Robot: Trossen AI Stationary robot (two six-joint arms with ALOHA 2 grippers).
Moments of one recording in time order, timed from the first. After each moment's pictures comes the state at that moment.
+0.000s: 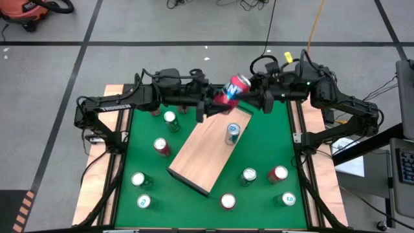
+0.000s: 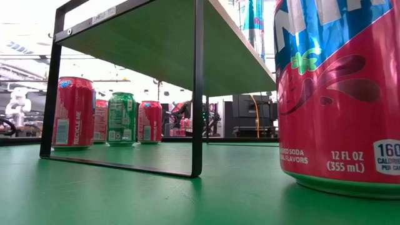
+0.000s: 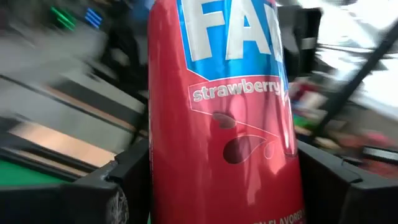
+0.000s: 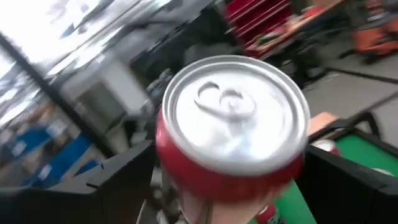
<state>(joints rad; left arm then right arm) 0.14 1.57 1.65 -0.01 0.20 -0.46 -0.16 1.17 1.55 -0.29 -0.12 0.60</state>
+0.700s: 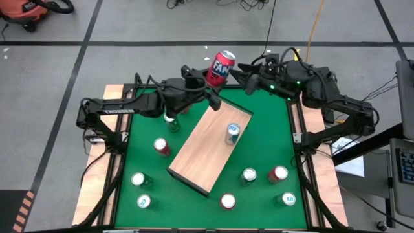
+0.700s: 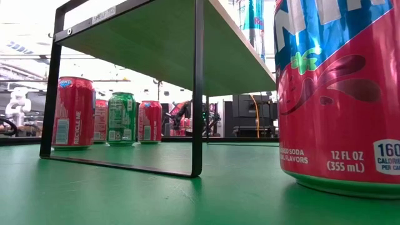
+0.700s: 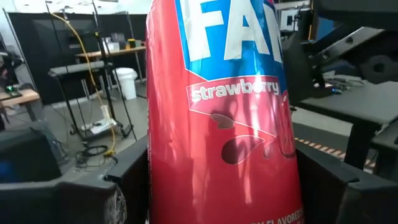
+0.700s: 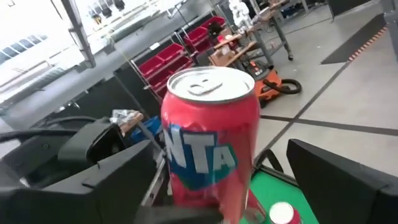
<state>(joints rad) 0.06 1.61 1.65 -0.01 -0.63 0.06 -0.18 1.23 1.55 -0.23 0.30 0.60</state>
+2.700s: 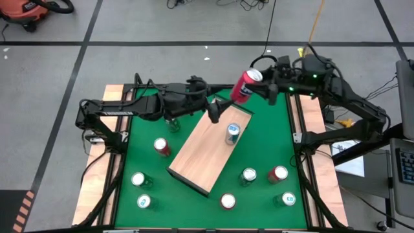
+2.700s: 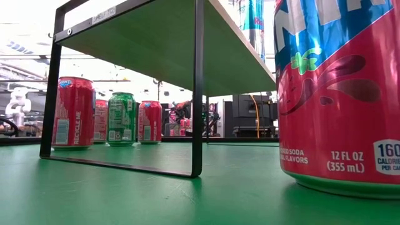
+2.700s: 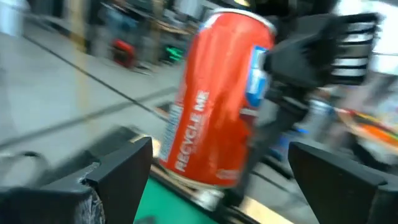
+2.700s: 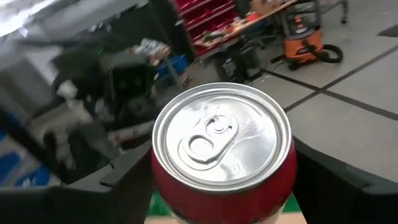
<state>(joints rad) 0.02 1.61 1.65 -0.06 -0.29 -0.39 -0.32 1.08 1.55 -0.53 -0.11 0.41</state>
